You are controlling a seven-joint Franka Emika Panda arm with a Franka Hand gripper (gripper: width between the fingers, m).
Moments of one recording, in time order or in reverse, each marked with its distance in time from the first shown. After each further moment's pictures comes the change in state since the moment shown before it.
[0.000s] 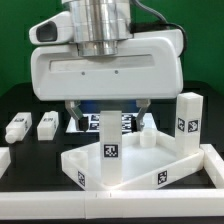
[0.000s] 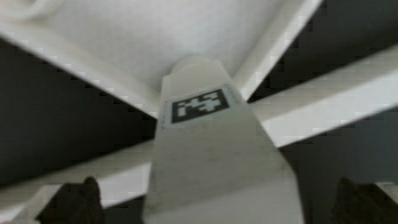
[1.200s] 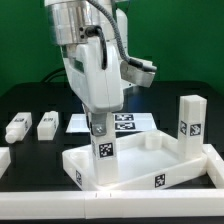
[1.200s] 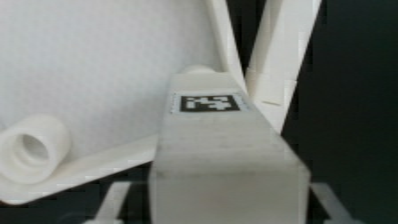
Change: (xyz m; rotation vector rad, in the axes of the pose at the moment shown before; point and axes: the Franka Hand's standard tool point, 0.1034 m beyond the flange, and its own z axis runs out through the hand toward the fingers) arm 0.002 0.021 -0.001 0.019 -0.024 1.038
